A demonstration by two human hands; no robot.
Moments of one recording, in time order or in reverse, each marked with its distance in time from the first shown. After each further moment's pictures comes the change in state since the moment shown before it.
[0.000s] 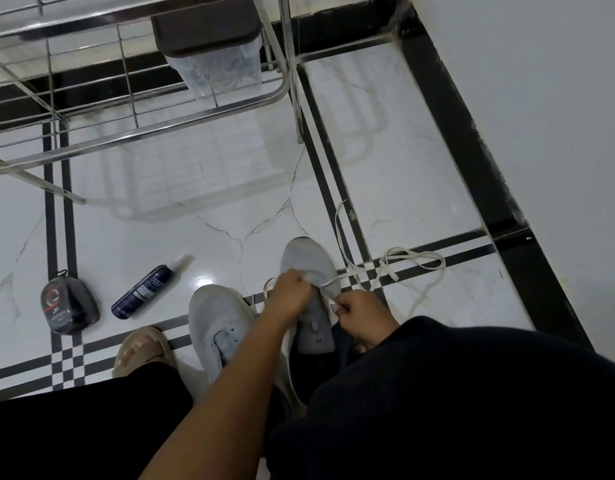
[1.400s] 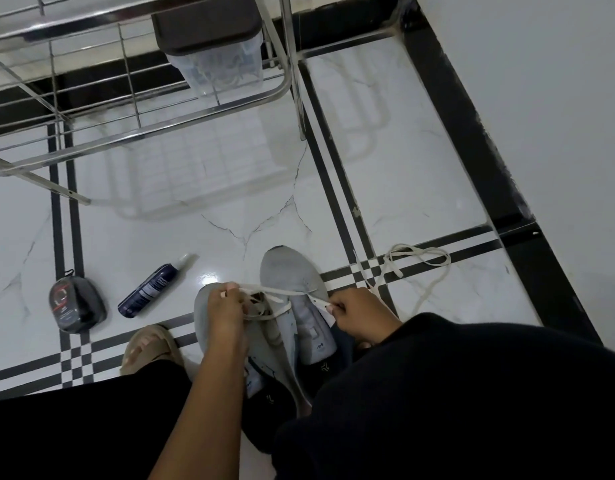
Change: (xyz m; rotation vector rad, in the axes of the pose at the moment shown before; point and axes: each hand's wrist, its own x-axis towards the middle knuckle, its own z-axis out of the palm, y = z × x) left_hand -0.016 -0.069 -0.050 -0.858 0.426 -0.217; right_hand 0.000 -0.014 -0.003 -0.078 -0.107 -0.043
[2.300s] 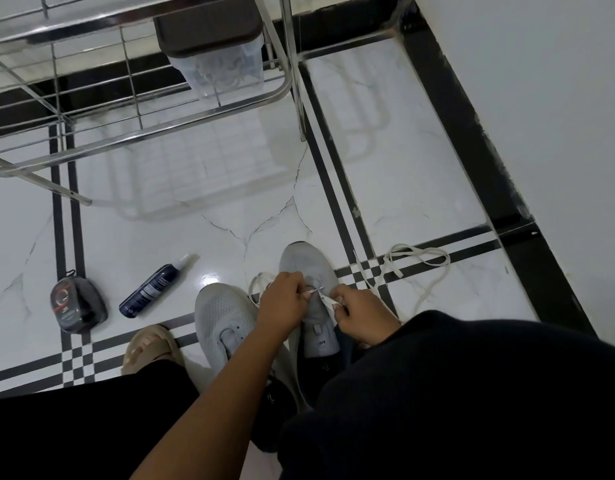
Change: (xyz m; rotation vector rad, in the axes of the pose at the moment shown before) left_hand -0.012 -0.014 0.055 1.100 -0.423 0.644; right_hand -0.001 0.006 0.005 0.056 0.056 0.002
